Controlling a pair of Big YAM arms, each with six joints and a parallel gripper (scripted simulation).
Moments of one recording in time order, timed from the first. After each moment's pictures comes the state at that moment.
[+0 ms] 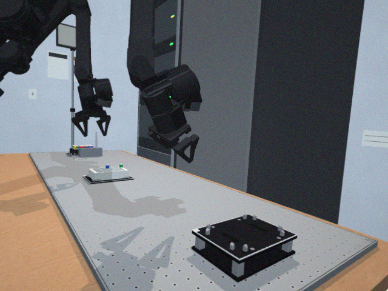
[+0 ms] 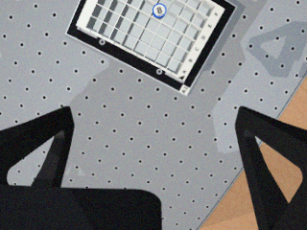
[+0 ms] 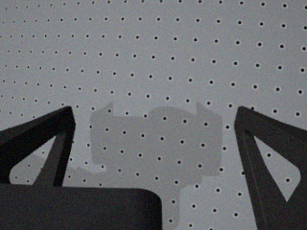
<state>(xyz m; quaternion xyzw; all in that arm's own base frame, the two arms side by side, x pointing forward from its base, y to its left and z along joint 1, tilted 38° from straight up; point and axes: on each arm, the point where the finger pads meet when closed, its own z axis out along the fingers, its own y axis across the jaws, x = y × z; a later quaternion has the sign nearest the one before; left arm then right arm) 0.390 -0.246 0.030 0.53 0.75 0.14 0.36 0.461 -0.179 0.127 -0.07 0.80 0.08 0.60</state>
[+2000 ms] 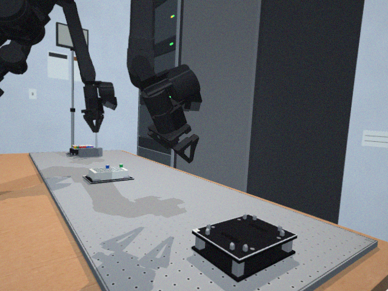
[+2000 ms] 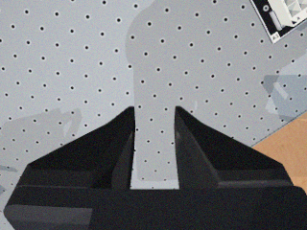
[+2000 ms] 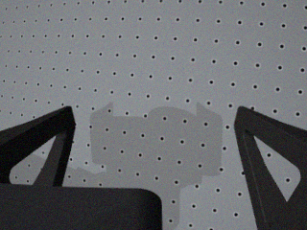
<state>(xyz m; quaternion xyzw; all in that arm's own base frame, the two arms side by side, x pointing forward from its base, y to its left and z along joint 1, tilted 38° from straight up) 0.415 -0.113 0.075 0.34 0.87 0.11 0.35 0.461 -0.179 0.127 -0.07 0.80 0.08 0.60</state>
